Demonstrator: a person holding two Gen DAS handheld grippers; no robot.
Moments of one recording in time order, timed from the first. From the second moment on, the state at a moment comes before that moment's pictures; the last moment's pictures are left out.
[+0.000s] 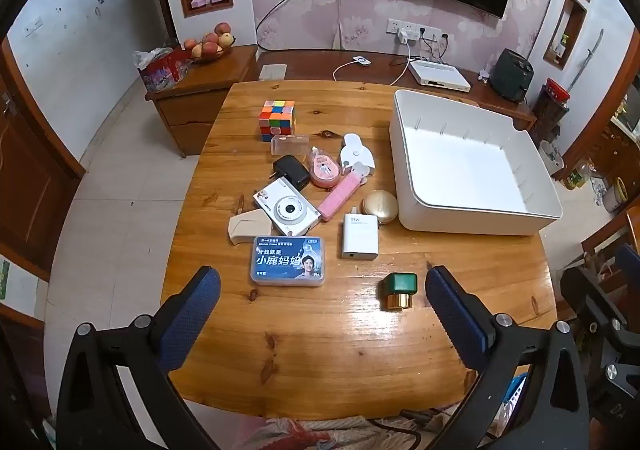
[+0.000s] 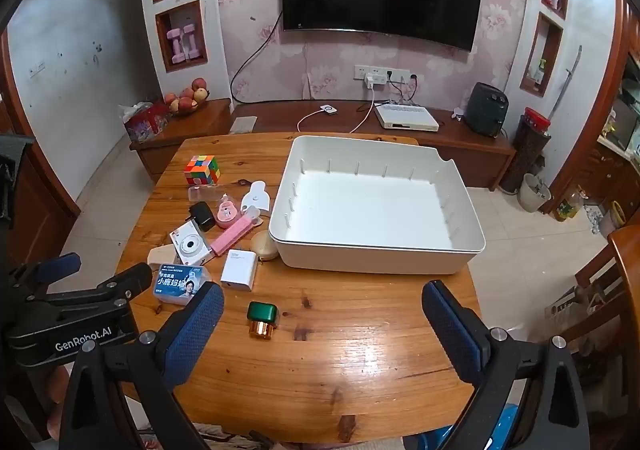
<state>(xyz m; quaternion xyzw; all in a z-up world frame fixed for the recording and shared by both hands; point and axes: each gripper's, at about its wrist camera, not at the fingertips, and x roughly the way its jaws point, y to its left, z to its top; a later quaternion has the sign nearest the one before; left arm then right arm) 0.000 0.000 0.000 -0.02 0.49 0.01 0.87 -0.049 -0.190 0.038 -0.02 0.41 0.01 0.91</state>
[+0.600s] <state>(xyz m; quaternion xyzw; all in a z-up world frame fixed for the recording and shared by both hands) 0.000 0.001 0.000 -0.03 0.49 0.01 0.87 -0.048 -0.188 0.030 -0.02 0.41 0.01 0.91</state>
